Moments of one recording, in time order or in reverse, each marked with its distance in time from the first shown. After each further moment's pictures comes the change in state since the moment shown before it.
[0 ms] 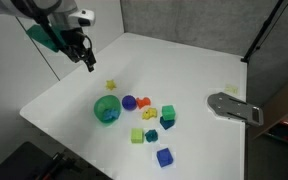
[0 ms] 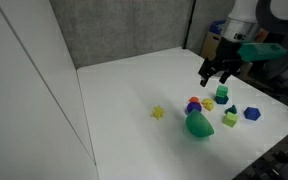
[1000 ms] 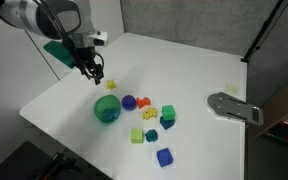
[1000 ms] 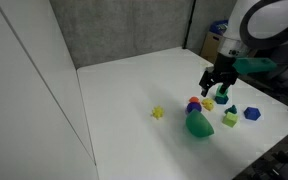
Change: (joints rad) arm -0.008 0.108 -0.044 -0.004 0.069 0.023 -0.084
